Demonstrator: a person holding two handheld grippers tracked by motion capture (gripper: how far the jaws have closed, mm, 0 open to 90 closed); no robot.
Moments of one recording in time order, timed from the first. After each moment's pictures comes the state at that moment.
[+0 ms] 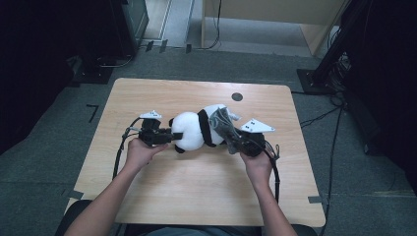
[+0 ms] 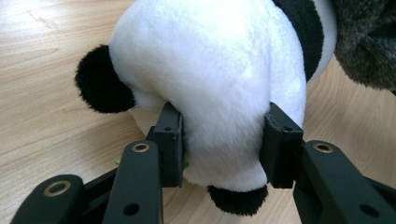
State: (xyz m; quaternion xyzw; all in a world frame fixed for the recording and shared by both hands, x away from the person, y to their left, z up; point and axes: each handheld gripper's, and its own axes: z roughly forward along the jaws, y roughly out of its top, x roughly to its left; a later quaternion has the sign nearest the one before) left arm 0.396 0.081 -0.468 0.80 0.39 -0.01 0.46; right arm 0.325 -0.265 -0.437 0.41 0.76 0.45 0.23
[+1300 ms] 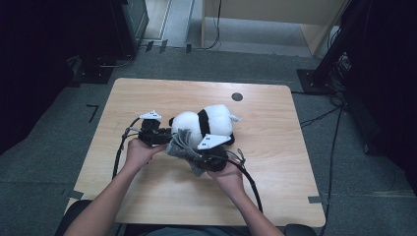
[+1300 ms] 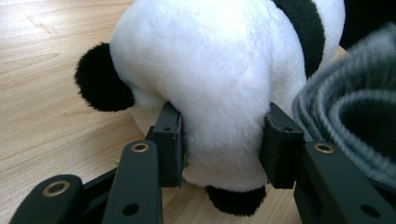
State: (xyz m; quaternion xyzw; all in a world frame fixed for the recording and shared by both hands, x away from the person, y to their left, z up) left arm 0.394 0.082 -0.468 0.80 0.38 -0.01 0.46; right arm 0.301 -0.153 -0.456 0.27 0.85 0.45 0.09
